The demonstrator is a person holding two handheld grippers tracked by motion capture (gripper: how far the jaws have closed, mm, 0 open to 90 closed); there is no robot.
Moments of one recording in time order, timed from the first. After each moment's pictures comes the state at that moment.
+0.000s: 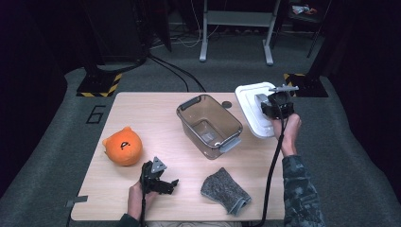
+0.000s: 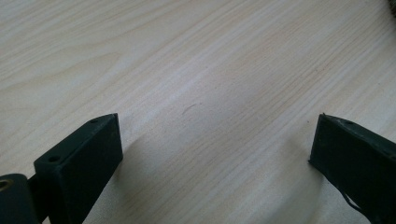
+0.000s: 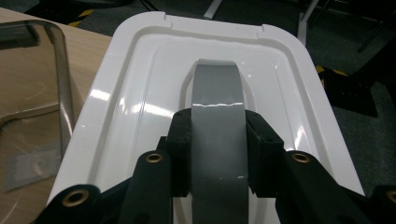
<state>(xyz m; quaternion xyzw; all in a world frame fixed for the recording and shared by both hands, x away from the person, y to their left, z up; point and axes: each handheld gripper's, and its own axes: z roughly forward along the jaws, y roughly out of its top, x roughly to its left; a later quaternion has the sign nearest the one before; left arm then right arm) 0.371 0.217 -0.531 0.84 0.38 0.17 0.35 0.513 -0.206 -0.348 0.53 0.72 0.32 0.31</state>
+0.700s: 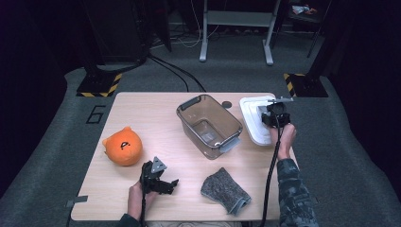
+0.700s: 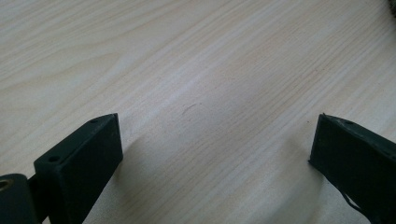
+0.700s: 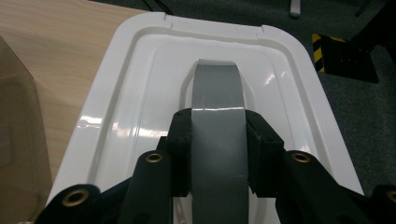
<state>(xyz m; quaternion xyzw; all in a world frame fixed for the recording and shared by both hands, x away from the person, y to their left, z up) 0.371 0.216 -0.531 0.84 0.38 0.17 0.35 0.530 -0.218 -0.412 0.58 0.70 0.30 0.29</state>
